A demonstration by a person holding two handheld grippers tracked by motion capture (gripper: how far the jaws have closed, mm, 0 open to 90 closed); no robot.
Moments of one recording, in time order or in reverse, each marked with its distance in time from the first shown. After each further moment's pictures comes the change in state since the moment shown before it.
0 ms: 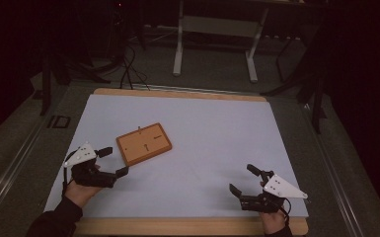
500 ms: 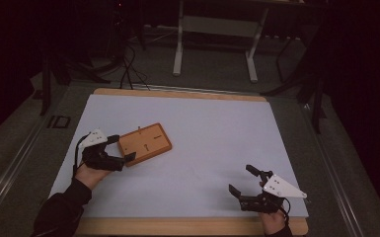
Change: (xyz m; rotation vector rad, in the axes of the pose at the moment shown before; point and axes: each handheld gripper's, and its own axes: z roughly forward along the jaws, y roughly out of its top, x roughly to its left) left arm 0.022 0.022 0.038 0.040 0.033 0.010; right arm 0.001 0.000 0.001 -0.001 0.015 0.007
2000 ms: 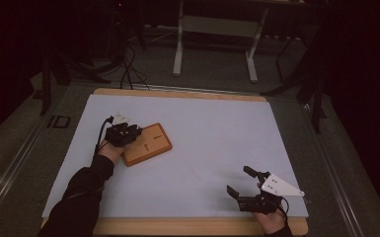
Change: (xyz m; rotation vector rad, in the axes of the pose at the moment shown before) left arm 0.048 0.005 0.093 0.157 0.217 -0.036; right arm 0.002 -0.002 0.004 0.029 0.027 0.036
